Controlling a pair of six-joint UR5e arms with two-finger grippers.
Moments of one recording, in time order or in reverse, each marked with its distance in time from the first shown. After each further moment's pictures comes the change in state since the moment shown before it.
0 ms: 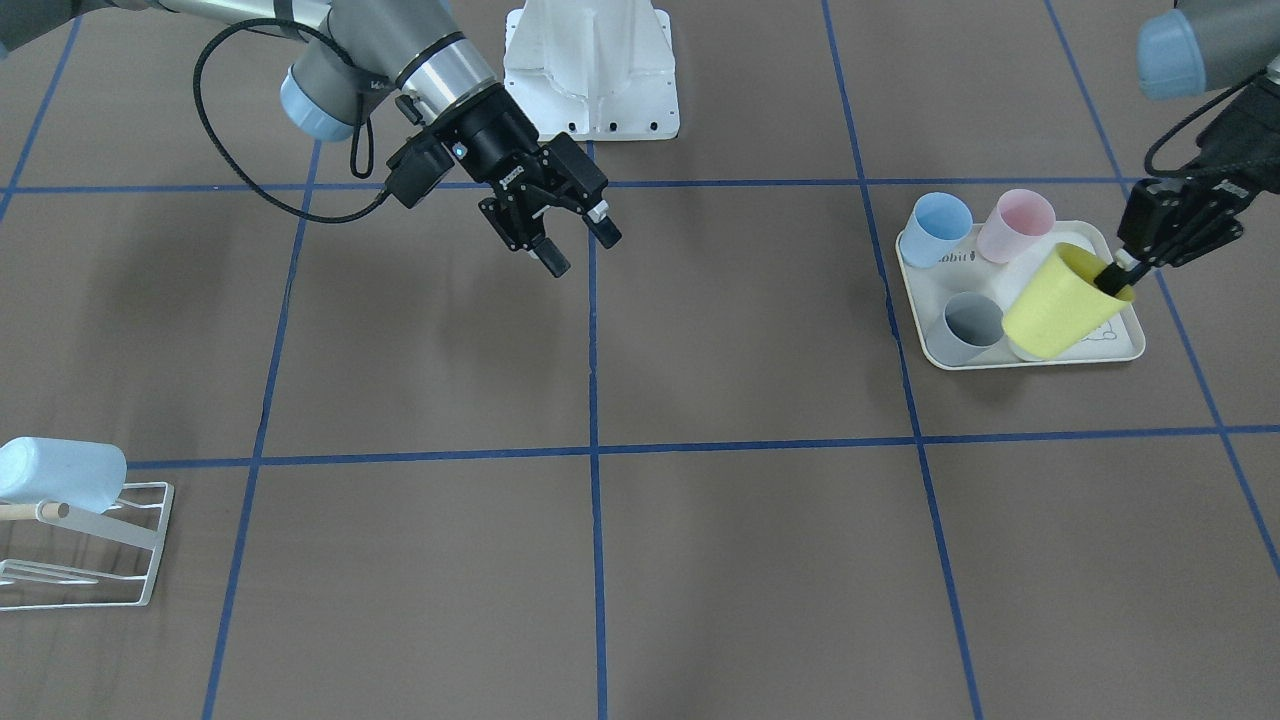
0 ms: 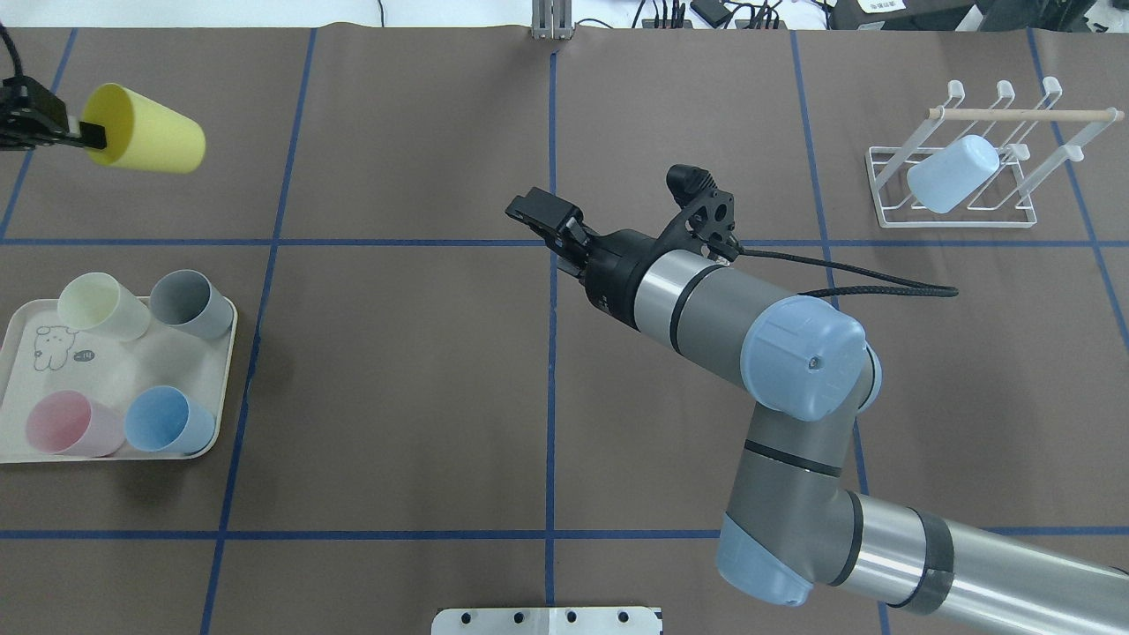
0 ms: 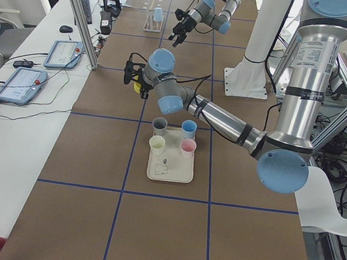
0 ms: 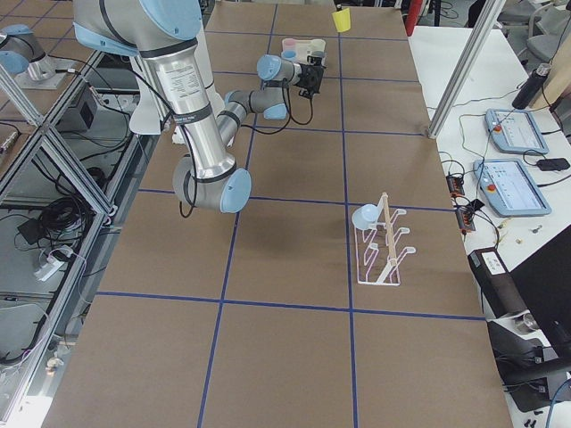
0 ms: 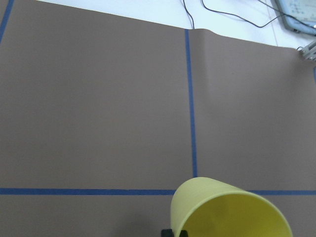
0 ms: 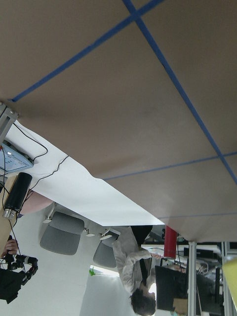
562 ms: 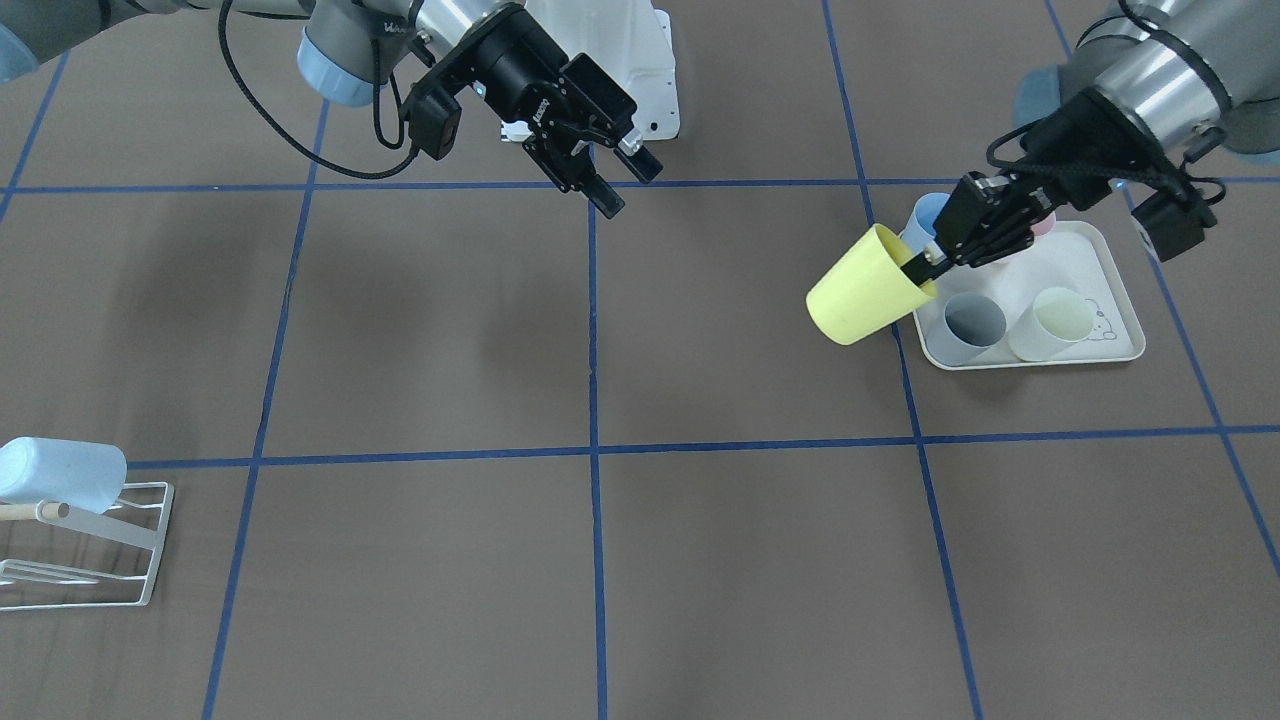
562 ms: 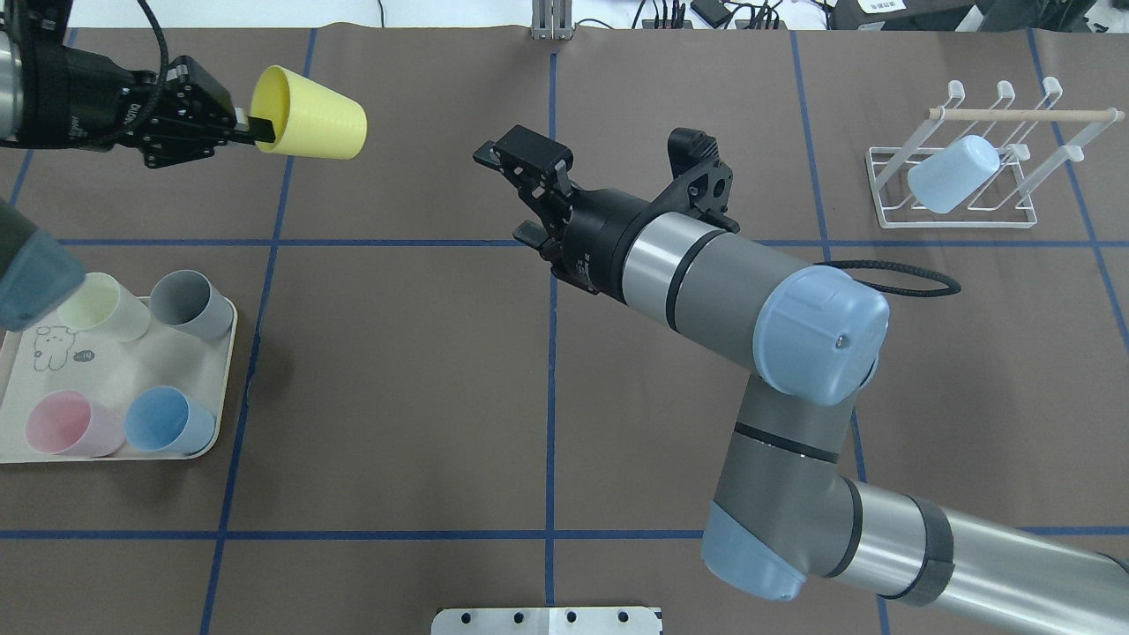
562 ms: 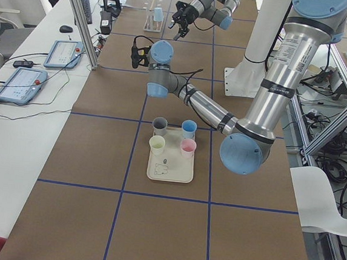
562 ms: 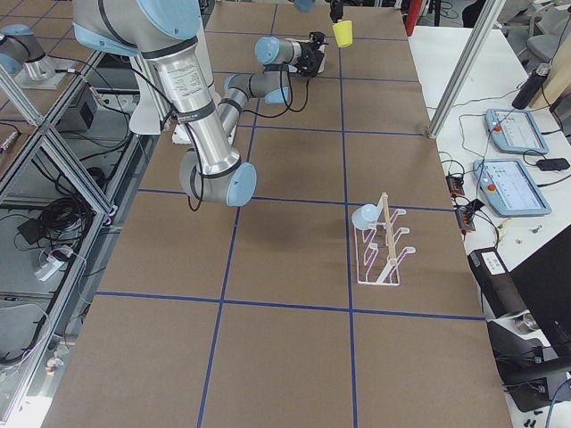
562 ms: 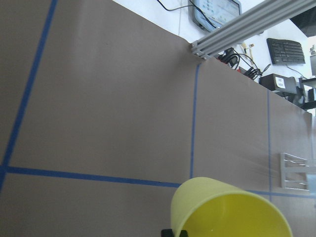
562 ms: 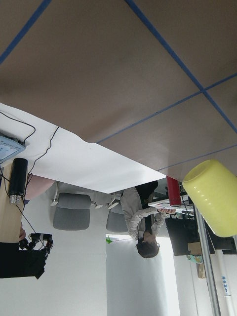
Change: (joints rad) left arm 0.179 -0.180 0.144 -0.445 0.095 -0.615; right arm 0.041 0.043 0.051 -0.002 0.023 0.152
